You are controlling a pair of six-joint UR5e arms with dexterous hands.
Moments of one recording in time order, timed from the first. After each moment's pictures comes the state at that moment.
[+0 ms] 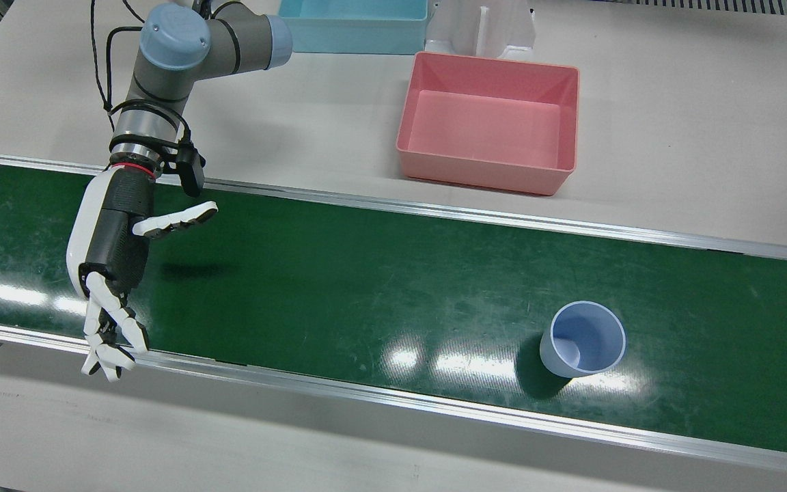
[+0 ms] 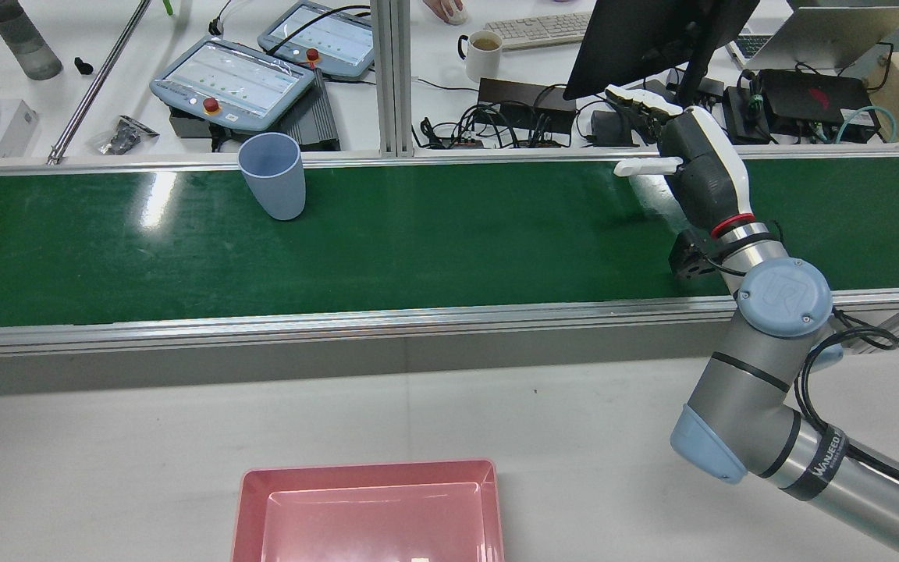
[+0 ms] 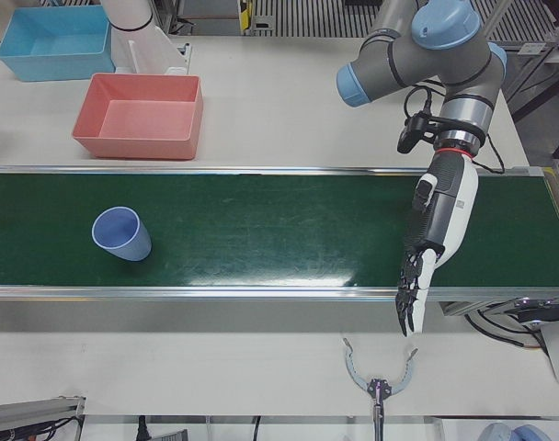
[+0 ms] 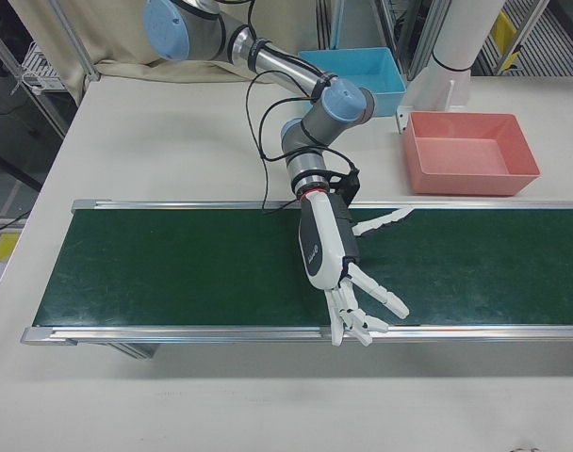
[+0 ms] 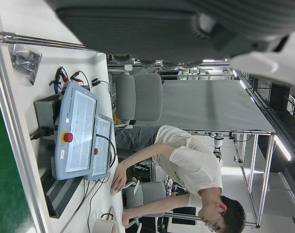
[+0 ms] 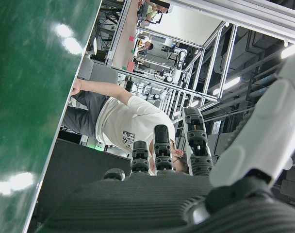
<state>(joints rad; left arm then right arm) -1.41 -1.81 -1.68 0.25 1.81 0.00 0.79 -1.20 1.77 -3.48 -0.85 -0.40</state>
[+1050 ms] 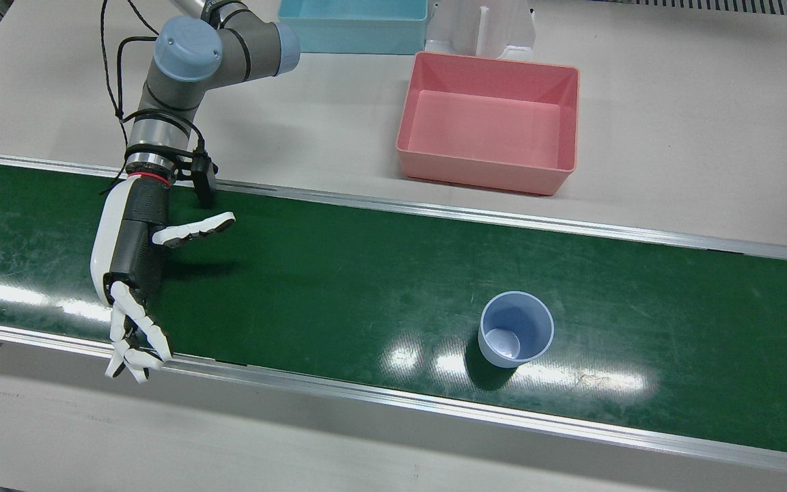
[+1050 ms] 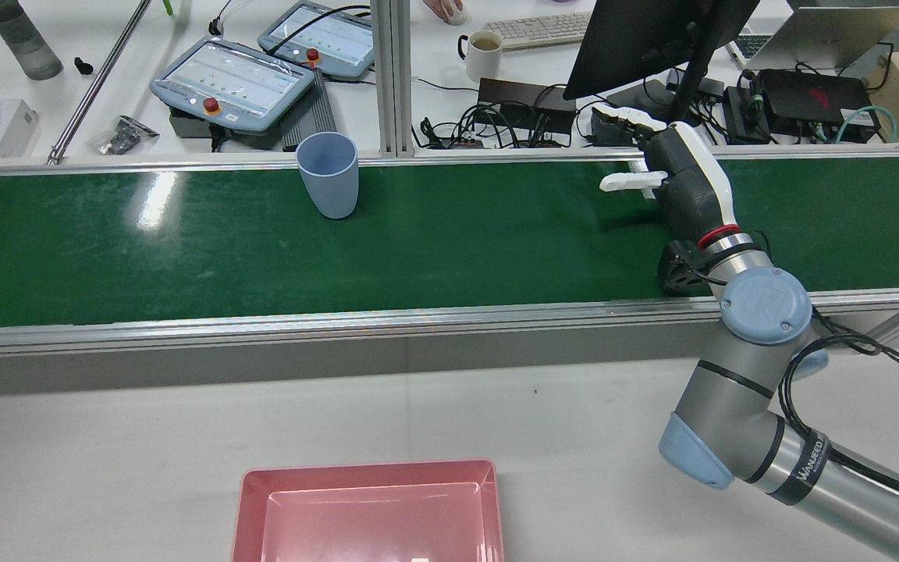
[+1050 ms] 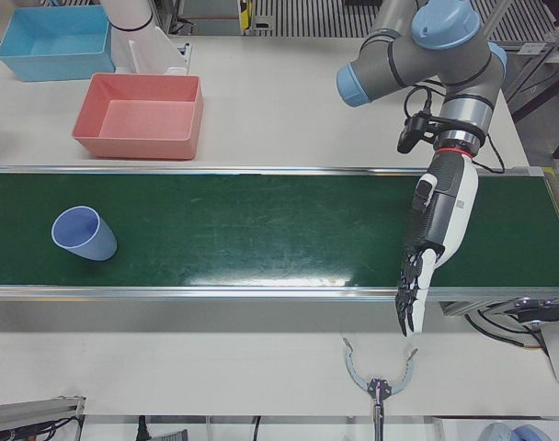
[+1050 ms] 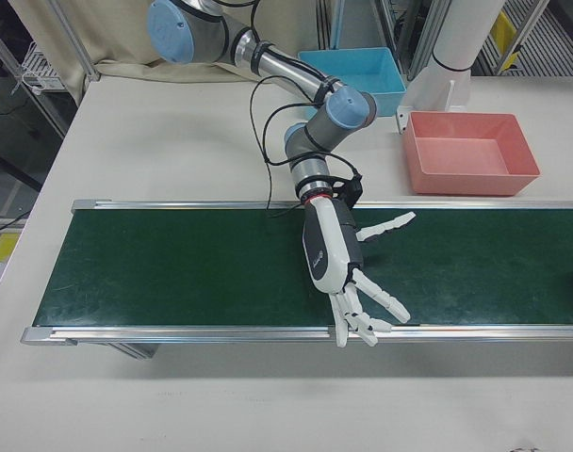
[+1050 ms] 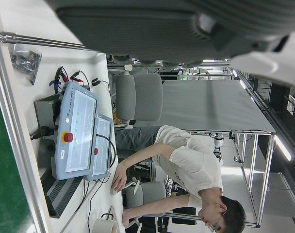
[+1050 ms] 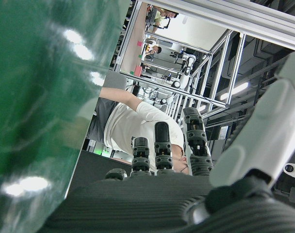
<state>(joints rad) -1.41 -1.81 -1.68 0.25 1.81 0.00 0.76 -1.19 1.74 -3.48 -0.86 -0.40</state>
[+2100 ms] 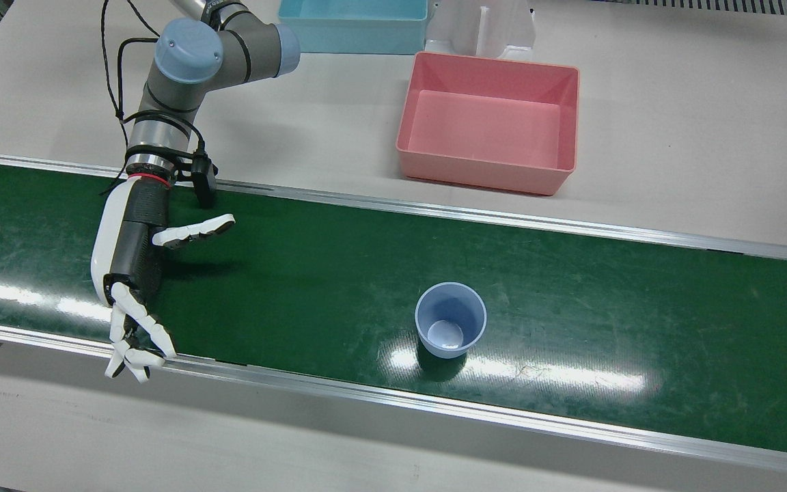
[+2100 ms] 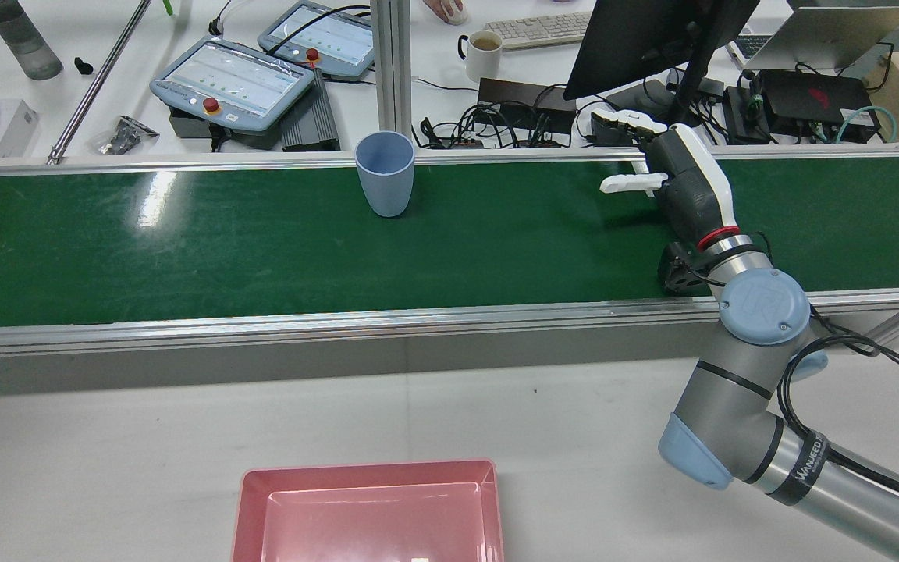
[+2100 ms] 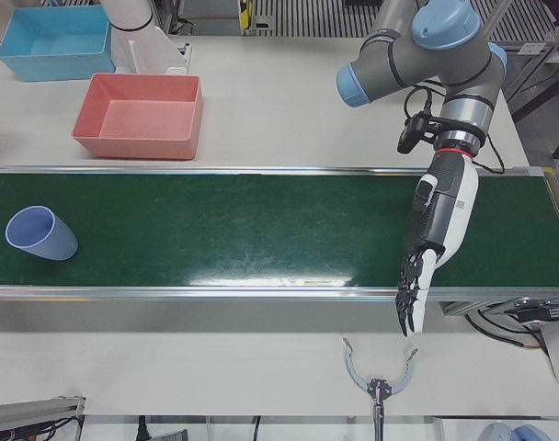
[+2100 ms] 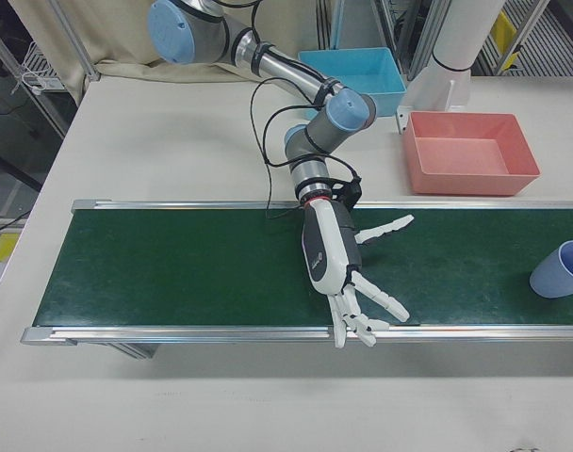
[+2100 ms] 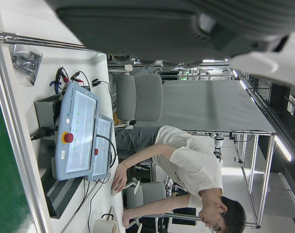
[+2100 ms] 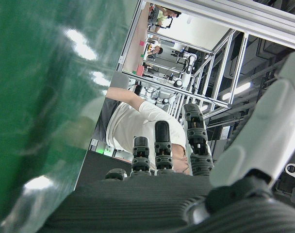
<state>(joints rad) -1.41 -1.81 -1.68 0.25 1.81 0.00 0.76 -1.19 1.73 -3.48 -0.85 -0.40</state>
